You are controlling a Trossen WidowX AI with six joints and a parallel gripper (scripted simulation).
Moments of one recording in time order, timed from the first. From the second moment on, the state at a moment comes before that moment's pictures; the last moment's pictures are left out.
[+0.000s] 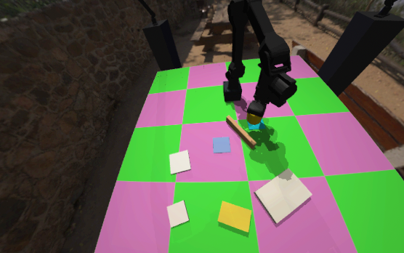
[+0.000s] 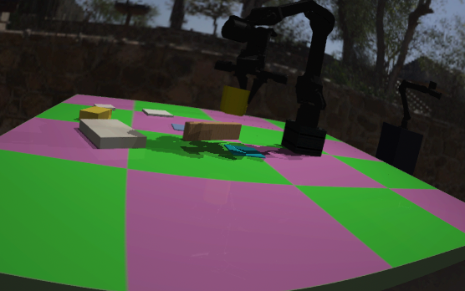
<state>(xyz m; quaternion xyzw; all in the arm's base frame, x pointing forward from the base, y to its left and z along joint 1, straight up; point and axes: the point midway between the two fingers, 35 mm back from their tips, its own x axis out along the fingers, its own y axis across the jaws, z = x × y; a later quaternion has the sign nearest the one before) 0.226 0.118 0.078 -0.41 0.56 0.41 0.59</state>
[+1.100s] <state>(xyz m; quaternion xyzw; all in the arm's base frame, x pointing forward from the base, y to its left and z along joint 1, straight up) 0.185 0.151 0.068 -0.41 0.56 0.41 0.59</state>
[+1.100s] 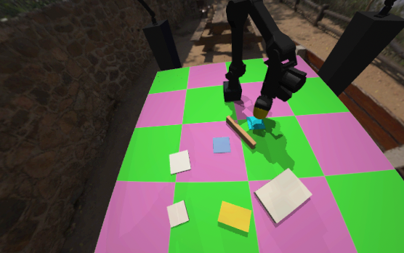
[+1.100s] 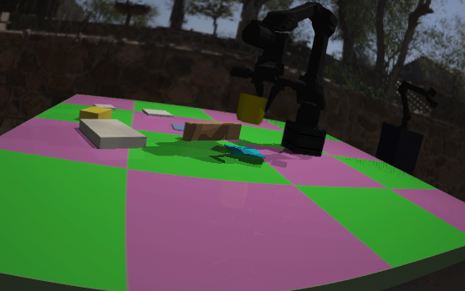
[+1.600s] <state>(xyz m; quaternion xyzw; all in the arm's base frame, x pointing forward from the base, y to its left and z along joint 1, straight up) 0.186 0.153 0.045 -0.41 0.56 0.41 0.59</state>
